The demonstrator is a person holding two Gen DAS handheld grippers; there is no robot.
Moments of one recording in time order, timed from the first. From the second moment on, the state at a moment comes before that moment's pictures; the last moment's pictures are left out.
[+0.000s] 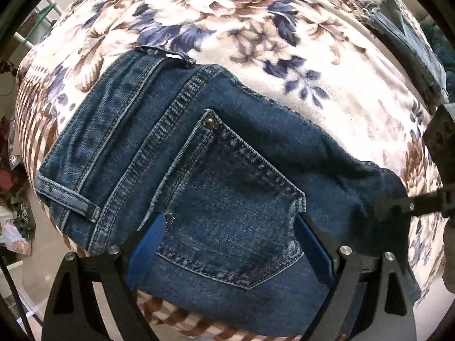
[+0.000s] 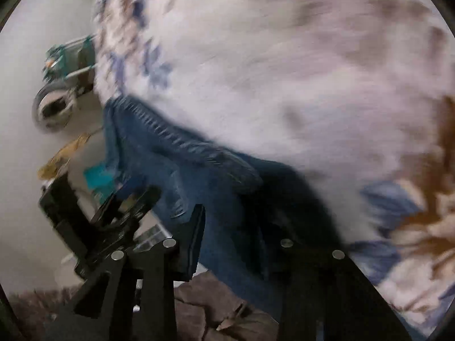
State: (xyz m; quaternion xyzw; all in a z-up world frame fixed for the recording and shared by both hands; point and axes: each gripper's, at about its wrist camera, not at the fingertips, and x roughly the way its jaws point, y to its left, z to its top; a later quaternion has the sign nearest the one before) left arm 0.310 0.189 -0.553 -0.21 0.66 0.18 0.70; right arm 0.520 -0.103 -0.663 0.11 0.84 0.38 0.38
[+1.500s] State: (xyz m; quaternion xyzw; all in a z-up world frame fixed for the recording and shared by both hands) left arm 0.416 0.098 -0.570 -0.14 0.66 0.08 0.73; right arm 0.434 -0.233 -0.622 -0.05 0.81 0.18 0.56
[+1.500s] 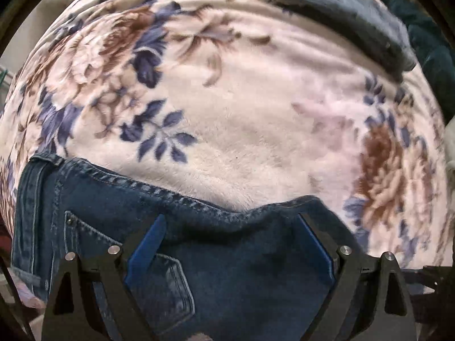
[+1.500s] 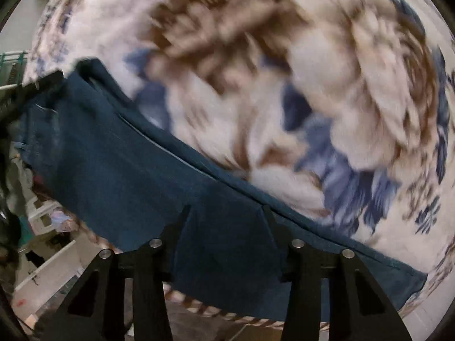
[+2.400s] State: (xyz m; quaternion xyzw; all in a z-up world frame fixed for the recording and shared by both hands) left arm 0.345 -0.144 -0.538 -0.03 0.67 -0.02 0.74; right arm 0.295 -0.727 -0.563 0.29 0.62 -0.27 0.67
